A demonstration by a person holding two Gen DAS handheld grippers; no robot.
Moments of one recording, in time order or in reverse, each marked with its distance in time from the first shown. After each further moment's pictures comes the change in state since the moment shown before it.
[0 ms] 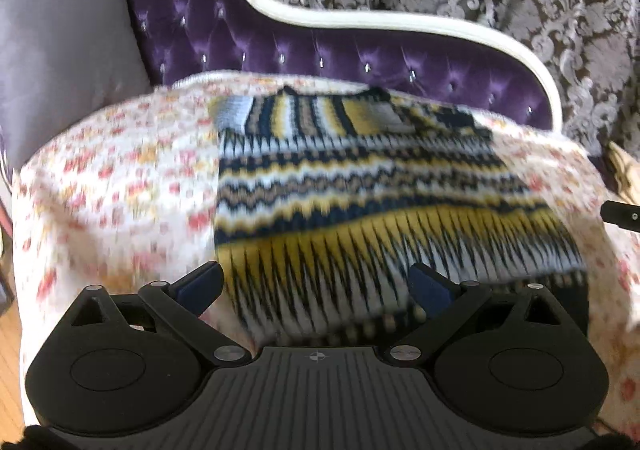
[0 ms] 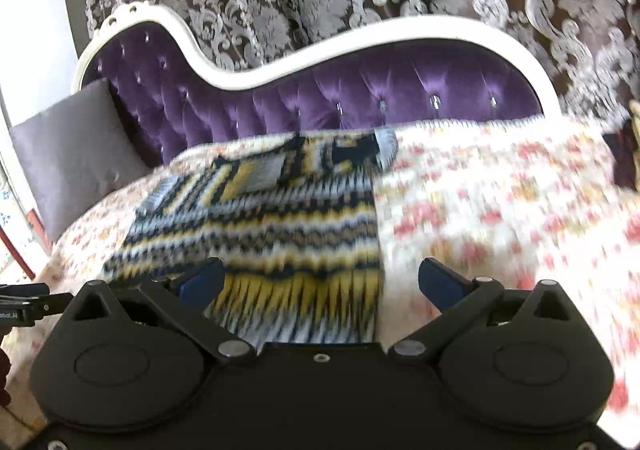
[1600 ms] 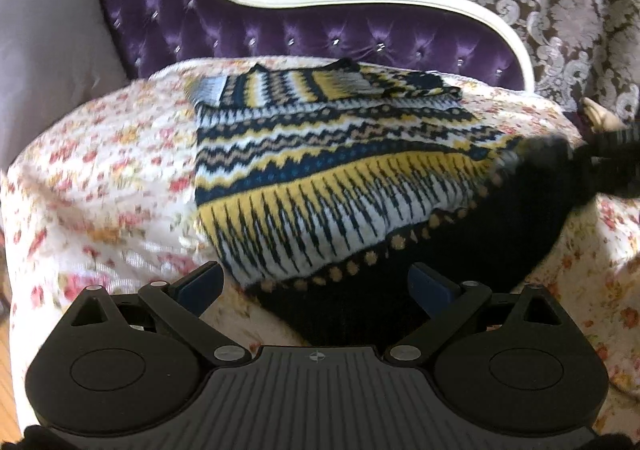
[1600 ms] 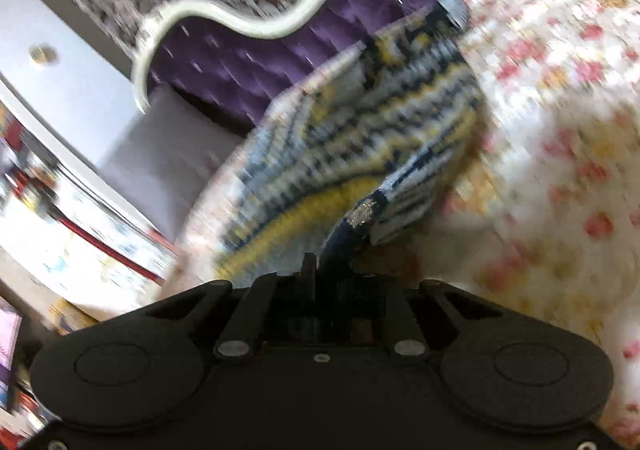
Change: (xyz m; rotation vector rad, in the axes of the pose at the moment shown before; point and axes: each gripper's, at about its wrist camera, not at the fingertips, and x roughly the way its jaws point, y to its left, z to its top) left arm -0.009 -0.009 -0.028 0.102 0.014 -0.047; right arm 0.034 -0.006 -0.033 0.369 0.186 0.431
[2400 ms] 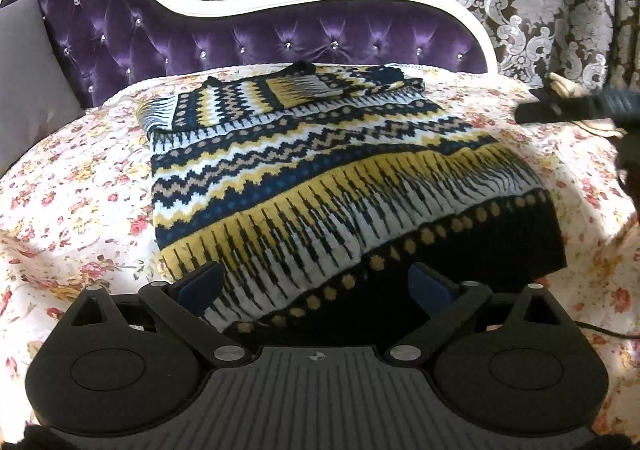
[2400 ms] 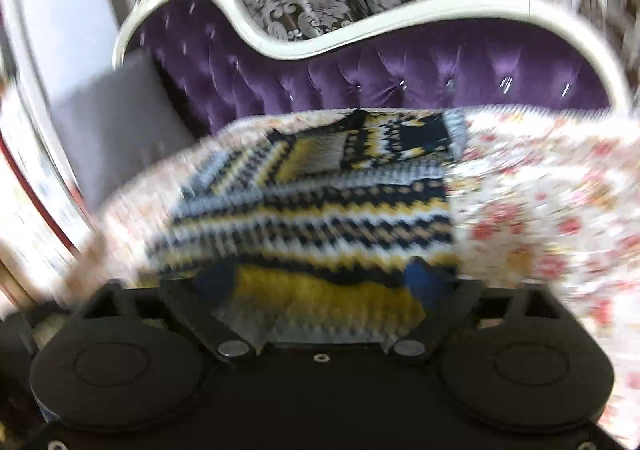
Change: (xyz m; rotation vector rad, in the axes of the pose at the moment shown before) left arm 0.019 -0.007 0.012 0.107 0.003 -0.097; right arm 0.006 0.059 0.021 -0.451 -0.071 -0.355
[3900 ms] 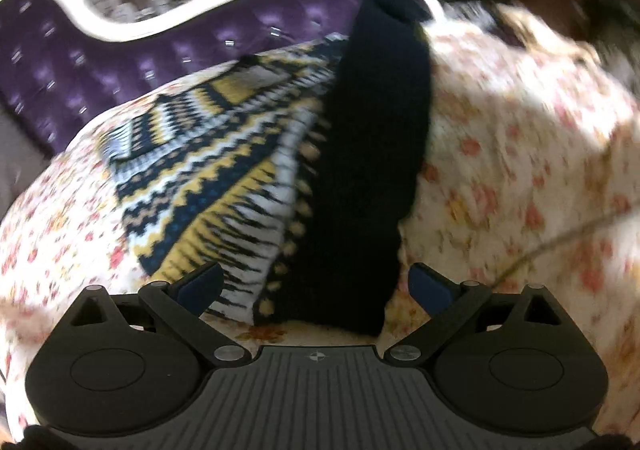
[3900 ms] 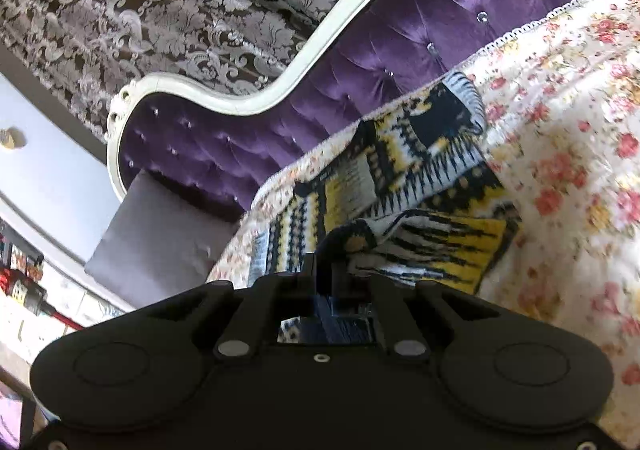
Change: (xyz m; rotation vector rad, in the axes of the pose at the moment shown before) left arm 0.010 -0.027 -0.005 0.287 0.059 -0.038; right arm 0.040 -0.038 0.059 0.592 -0.006 0.217
